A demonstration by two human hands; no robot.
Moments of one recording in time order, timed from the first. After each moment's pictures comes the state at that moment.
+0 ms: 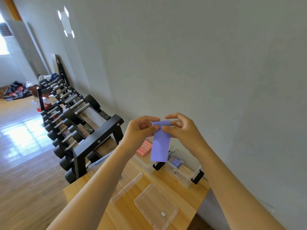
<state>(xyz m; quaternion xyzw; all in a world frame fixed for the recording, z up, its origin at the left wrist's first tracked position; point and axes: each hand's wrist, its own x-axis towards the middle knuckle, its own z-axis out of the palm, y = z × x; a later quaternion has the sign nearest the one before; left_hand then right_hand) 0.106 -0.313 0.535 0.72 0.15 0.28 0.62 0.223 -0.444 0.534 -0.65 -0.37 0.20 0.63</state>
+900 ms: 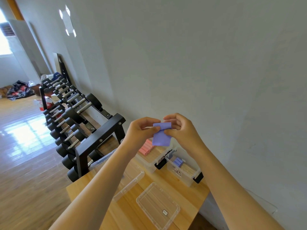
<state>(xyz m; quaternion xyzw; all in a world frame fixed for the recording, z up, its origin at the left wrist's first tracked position) 0.107 -0.309 0.529 0.72 0.18 0.27 0.61 0.221 -0.432 0.524 -0.66 -0.38 0.19 0.62</state>
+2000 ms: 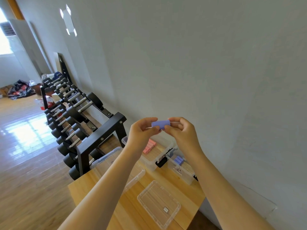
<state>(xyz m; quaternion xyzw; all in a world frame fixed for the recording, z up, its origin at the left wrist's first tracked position) 0.102 -0.323 0.521 0.67 0.21 0.31 0.65 0.202 -0.431 0.510 -0.65 -0.27 0.15 0.69</state>
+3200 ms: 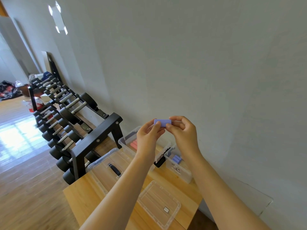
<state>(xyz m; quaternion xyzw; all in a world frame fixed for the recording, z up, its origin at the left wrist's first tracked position) 0.119 -0.335 0.502 0.52 0.22 0.35 0.75 0.188 -0.417 0.507 -0.64 -0.22 0.10 0.73</state>
